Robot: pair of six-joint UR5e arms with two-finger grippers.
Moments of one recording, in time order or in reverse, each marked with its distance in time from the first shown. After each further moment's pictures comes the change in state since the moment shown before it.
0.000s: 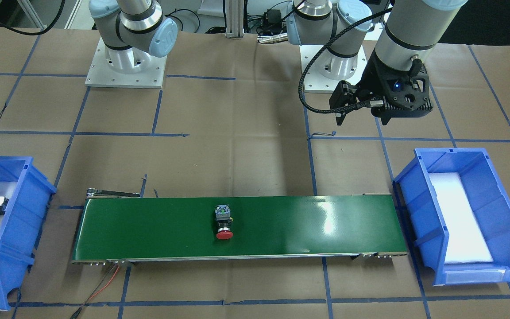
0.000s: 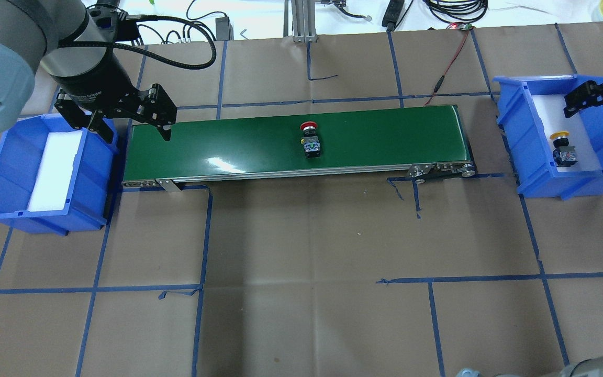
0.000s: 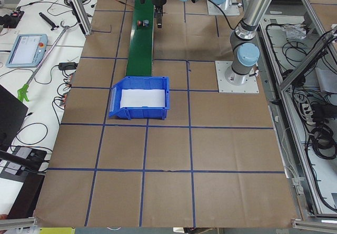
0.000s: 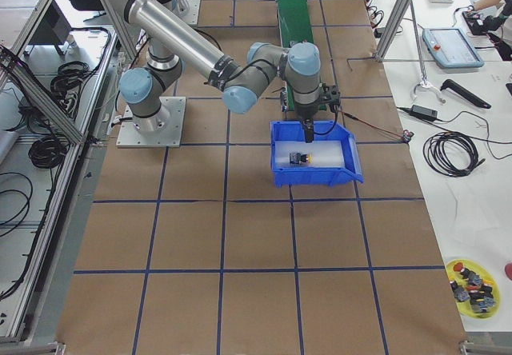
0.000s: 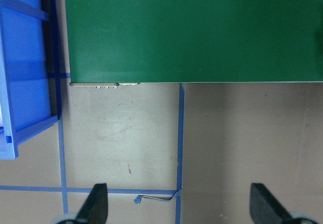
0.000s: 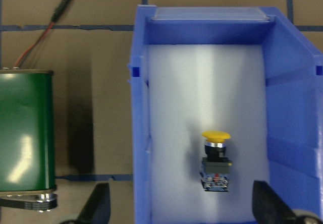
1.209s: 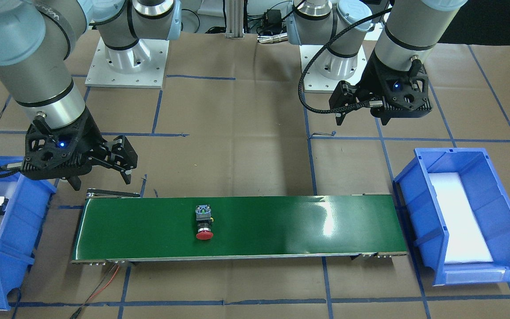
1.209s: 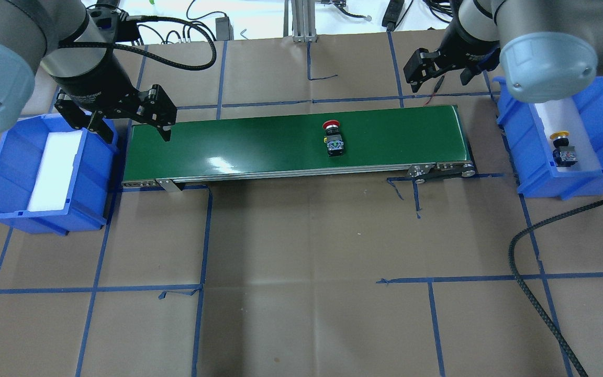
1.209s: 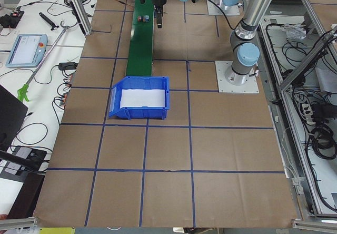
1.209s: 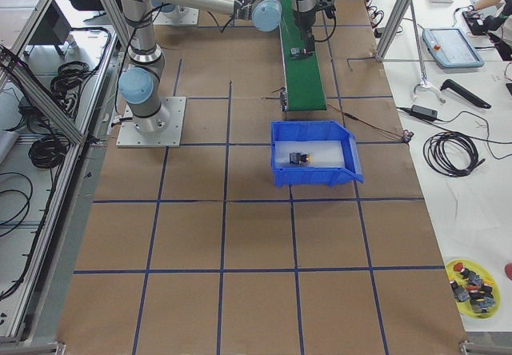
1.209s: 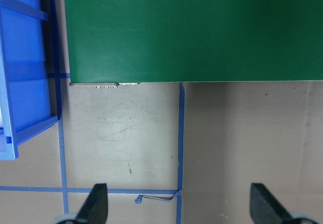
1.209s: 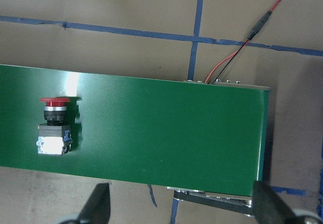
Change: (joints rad) left arm 0.000 0.000 -0.001 0.000 0.001 0.003; right arm 0.438 -0.015 -0.032 0.034 -0.010 0.315
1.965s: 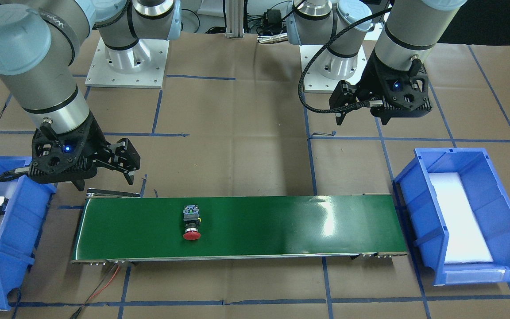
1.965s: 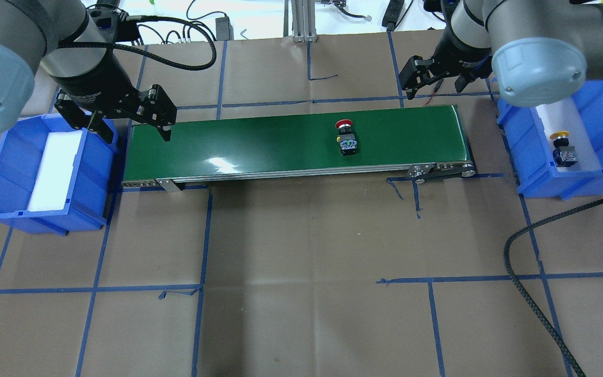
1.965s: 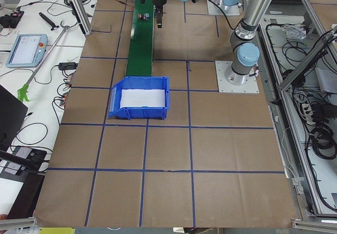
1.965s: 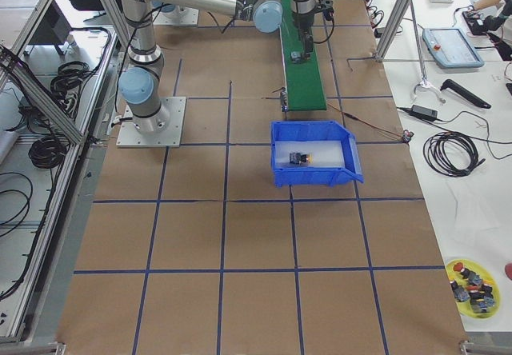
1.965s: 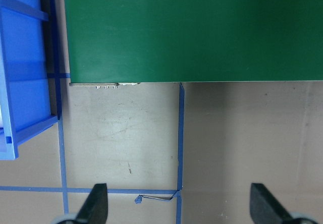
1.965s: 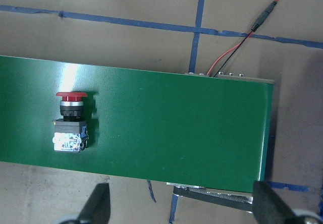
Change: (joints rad) left arm 0.000 0.001 -0.001 0.000 0.000 0.000; right arm 0.001 0.009 0.008 0.006 -0.008 -0.007
